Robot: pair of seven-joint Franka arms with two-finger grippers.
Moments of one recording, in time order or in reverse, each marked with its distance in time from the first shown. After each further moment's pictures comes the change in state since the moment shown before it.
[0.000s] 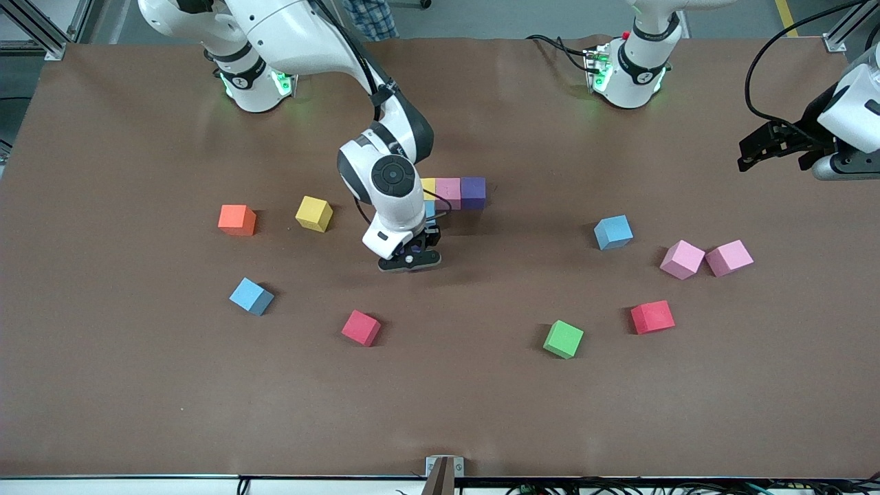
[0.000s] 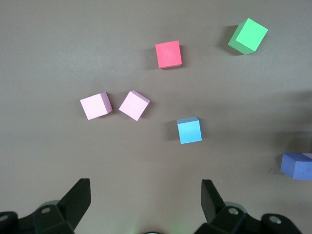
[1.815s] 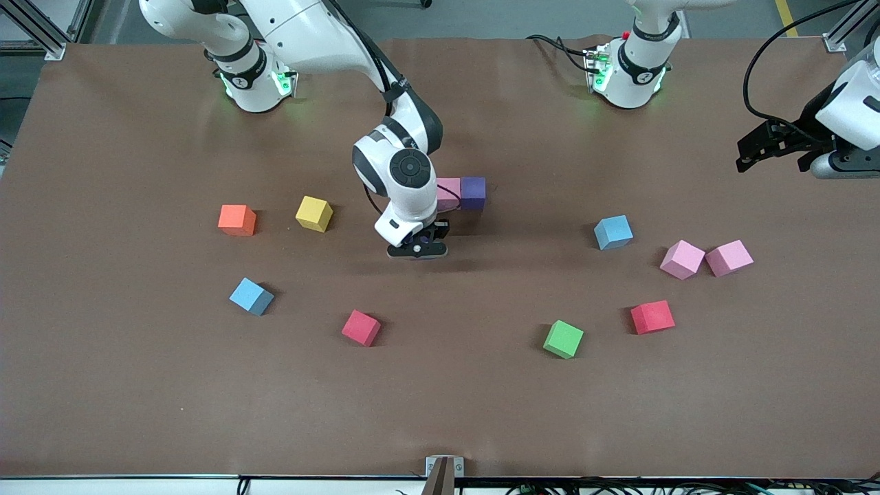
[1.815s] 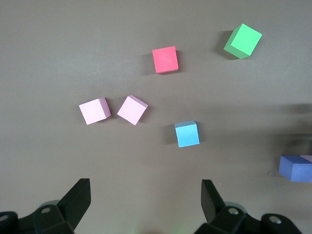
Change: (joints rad) left arm -0.003 0.000 -0.010 0.009 0.000 0.010 0.000; right arm 0.058 0.023 0.000 -0.047 0.001 0.048 0.143
